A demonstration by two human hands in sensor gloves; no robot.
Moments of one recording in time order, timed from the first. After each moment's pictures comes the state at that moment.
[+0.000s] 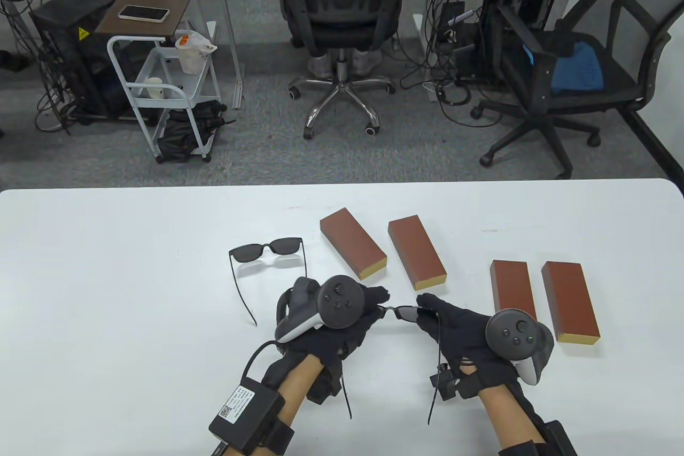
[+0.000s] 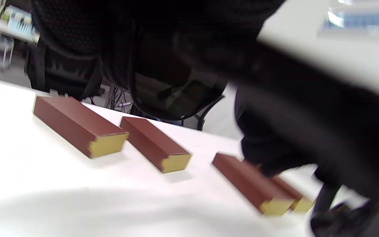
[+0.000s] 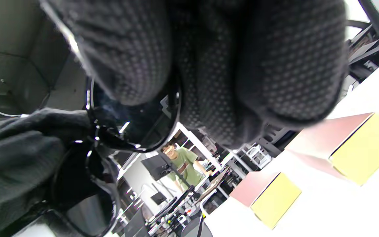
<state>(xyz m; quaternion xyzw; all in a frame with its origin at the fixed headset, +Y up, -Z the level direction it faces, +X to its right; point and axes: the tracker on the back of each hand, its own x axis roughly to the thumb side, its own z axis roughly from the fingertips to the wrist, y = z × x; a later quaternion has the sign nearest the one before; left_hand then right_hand) -0.067 -0.645 -0.337 -0.07 -0.22 0.26 0.94 0.201 -0.695 -0.316 0.10 -0.16 0.88 0.44</state>
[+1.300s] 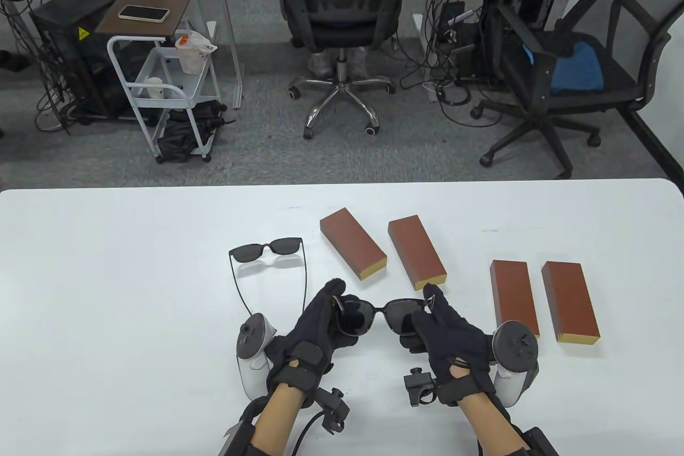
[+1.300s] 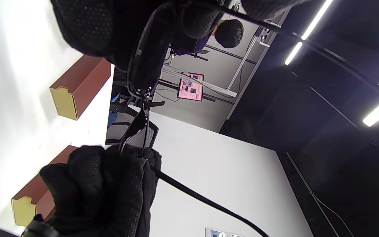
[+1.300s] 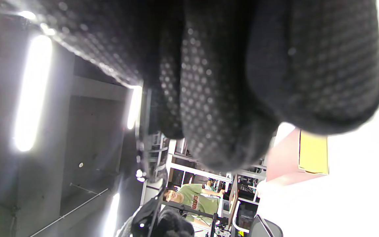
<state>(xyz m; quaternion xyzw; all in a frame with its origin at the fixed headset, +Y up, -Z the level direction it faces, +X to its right) -0.114 -0.735 -0.307 -0.14 -0.08 0.79 0.58 0.180 -0.715 -0.300 -0.02 -0.12 0.75 0.66</state>
